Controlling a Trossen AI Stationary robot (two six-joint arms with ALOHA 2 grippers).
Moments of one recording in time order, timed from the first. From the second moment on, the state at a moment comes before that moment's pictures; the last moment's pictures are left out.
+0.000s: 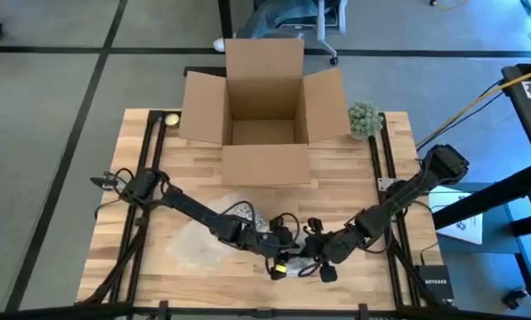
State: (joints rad) left arm -0.41 2.11 1.45 0.11 -0.27 -0.36; right arm 0.64 1.54 0.81 -0.06 0.21 0.42
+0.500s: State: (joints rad) left arm -0.41 2.12 1.45 0.11 -0.28 -0.35; right arm 0.64 1.53 1.08 -0.46 0.28 0.38
